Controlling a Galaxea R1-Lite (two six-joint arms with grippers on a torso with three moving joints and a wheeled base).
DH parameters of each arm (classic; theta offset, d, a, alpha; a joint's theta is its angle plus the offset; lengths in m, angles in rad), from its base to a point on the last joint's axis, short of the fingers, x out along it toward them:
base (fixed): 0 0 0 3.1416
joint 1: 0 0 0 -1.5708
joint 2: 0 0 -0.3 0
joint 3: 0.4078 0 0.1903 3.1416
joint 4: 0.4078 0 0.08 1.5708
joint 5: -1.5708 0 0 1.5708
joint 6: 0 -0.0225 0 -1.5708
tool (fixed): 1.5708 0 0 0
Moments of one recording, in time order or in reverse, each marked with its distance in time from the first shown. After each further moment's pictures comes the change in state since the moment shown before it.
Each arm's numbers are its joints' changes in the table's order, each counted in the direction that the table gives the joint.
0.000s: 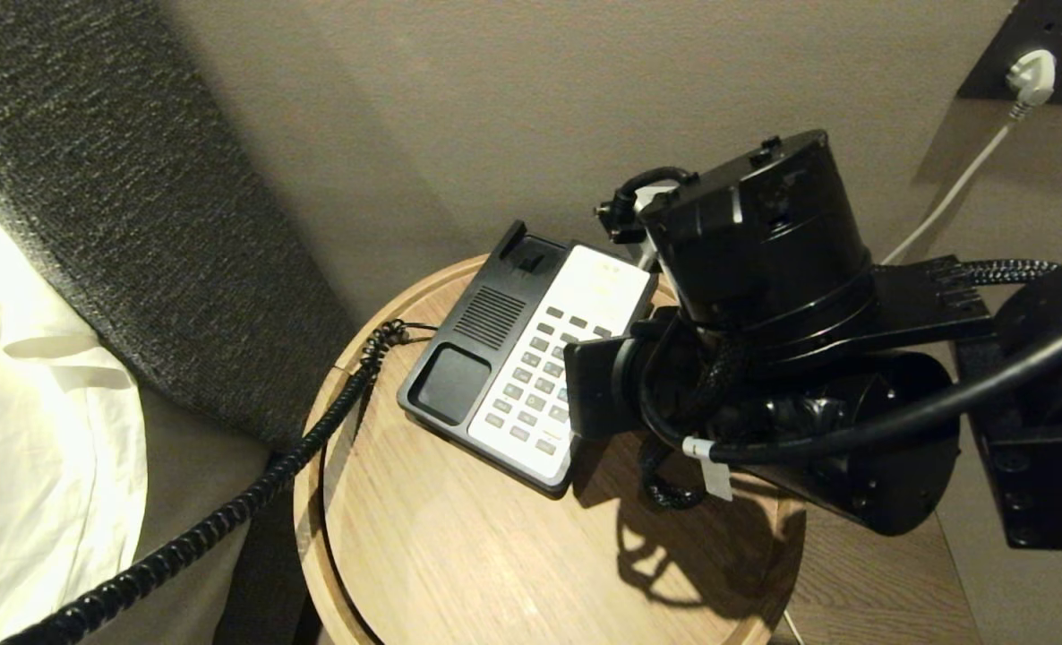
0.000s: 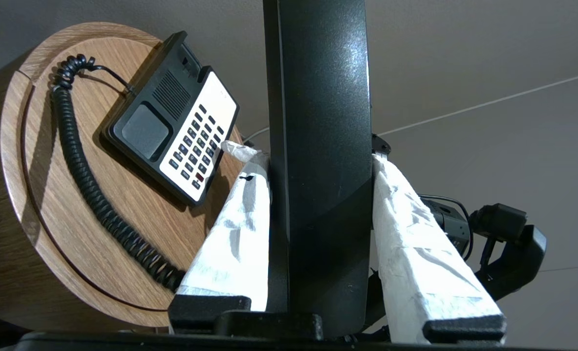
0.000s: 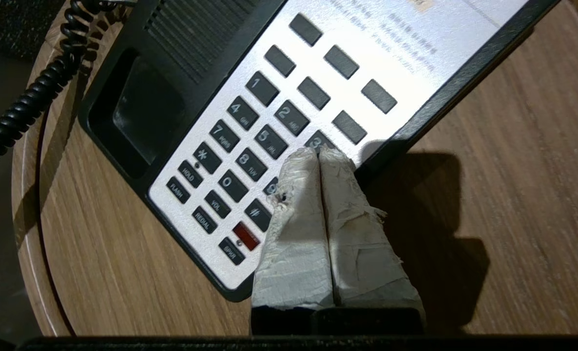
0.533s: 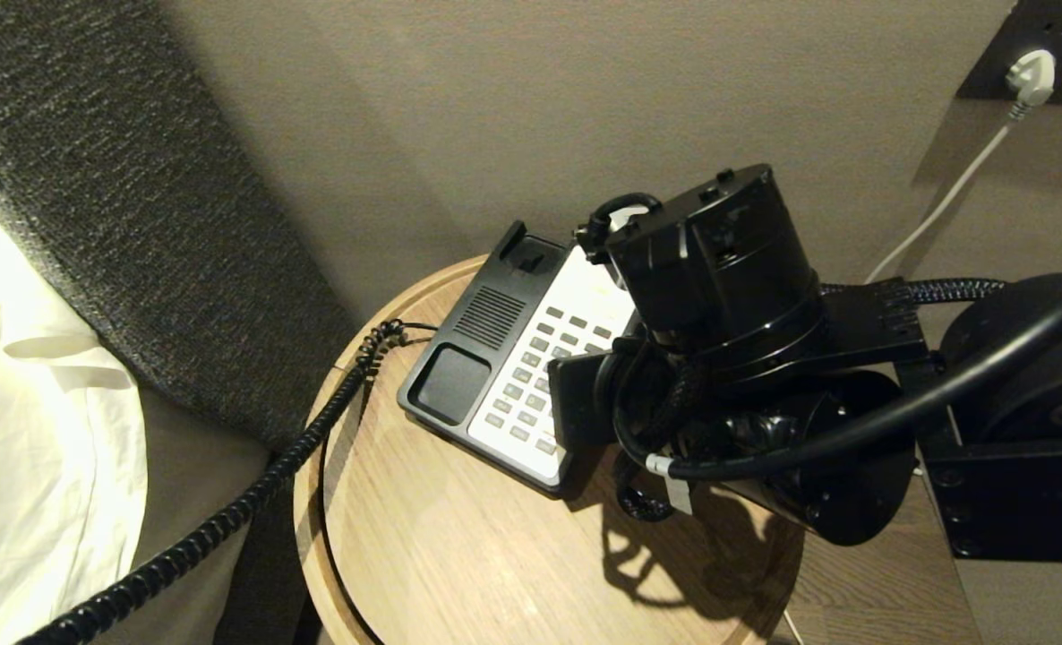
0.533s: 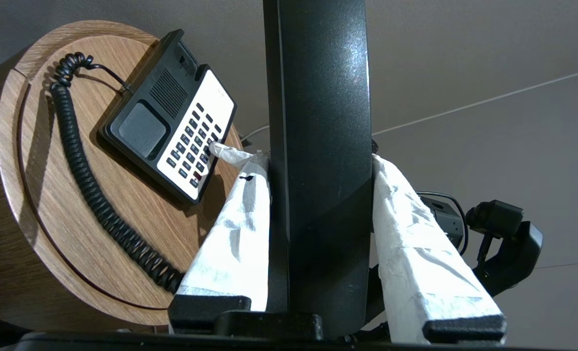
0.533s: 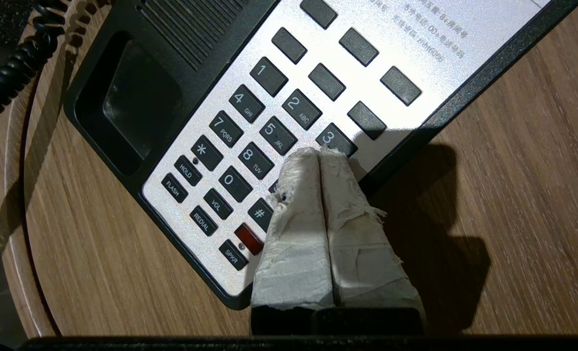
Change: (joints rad) left arm 0.000 0.005 -0.002 0.000 -0.007 0.001; right arm -0.005 -0.034 0.003 -0.006 -0.002 0.000
